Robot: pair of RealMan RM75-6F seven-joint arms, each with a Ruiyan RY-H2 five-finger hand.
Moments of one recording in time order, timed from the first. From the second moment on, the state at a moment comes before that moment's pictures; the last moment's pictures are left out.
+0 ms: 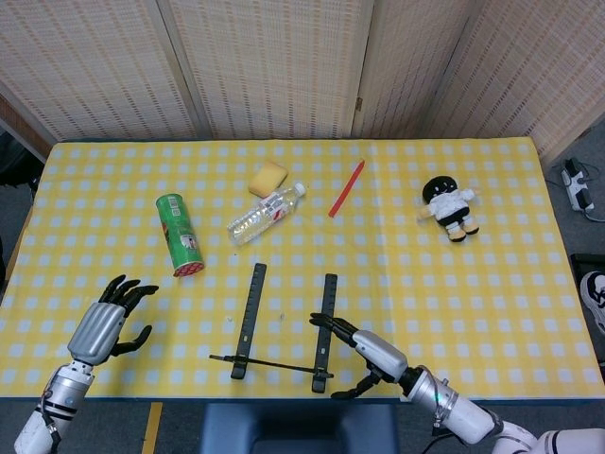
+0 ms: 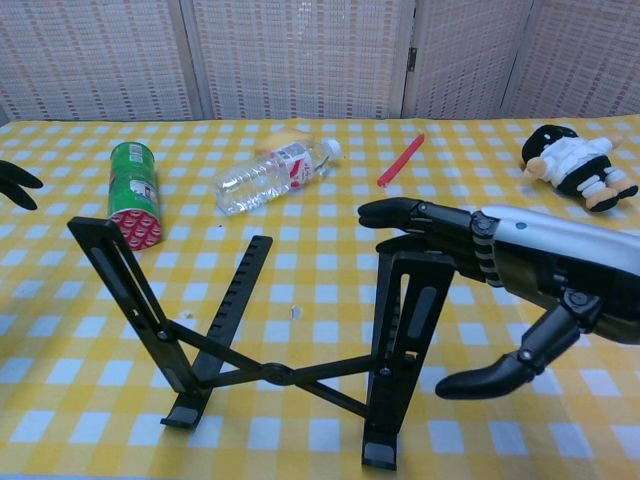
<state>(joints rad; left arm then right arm) -0.33 -1.25 0.03 -1.59 1.53 1.32 -0.10 0.61 -1.42 -0.17 -1.69 -1.68 1.15 0.73</state>
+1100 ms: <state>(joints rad) -0.36 -1.23 0.00 -1.58 1.57 1.27 -0.07 0.40 -1.30 0.00 -1.71 -1.58 1.38 0.65</state>
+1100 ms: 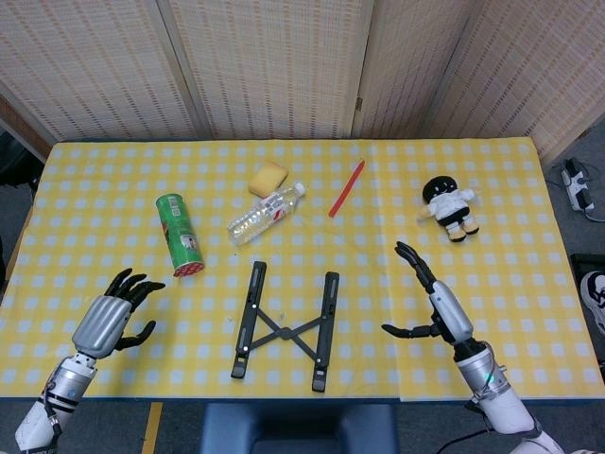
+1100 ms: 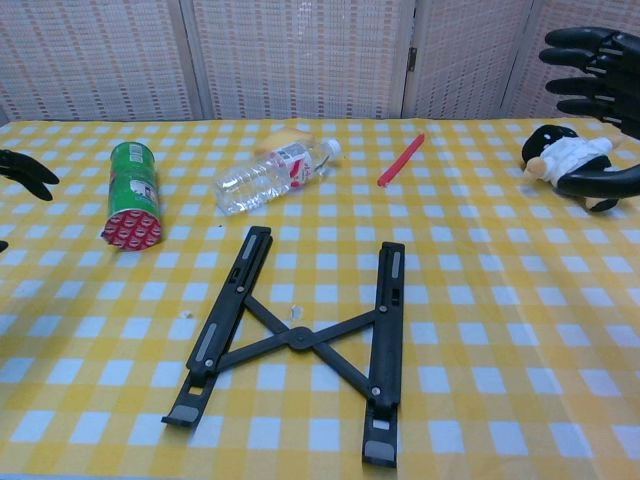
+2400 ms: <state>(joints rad) -0.84 -1.65 -0.04 -0.87 1.85 1.09 0.15 0.57 -1.44 0.05 -1.75 -1.51 0.96 -0.36</state>
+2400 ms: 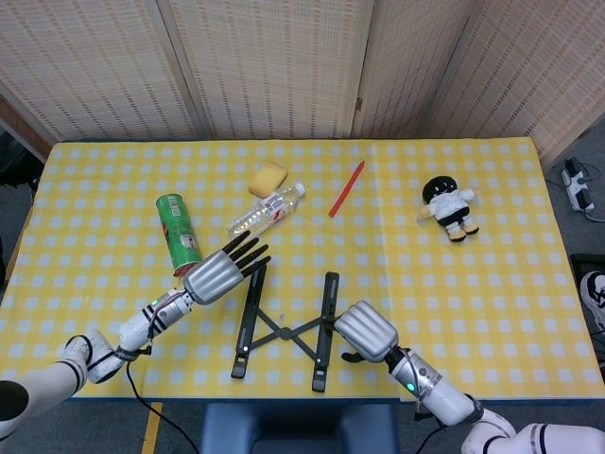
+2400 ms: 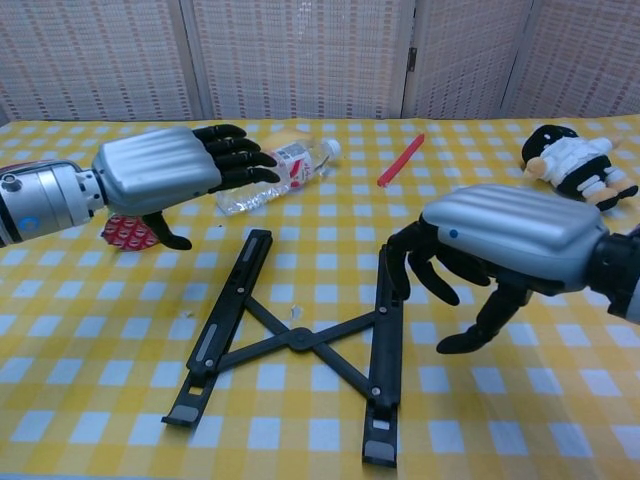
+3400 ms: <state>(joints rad) -0.92 -1.84 0.04 -0.62 1.76 1.02 0.01 0.62 -1.49 0.05 -1.66 -1.36 0.93 -0.42</state>
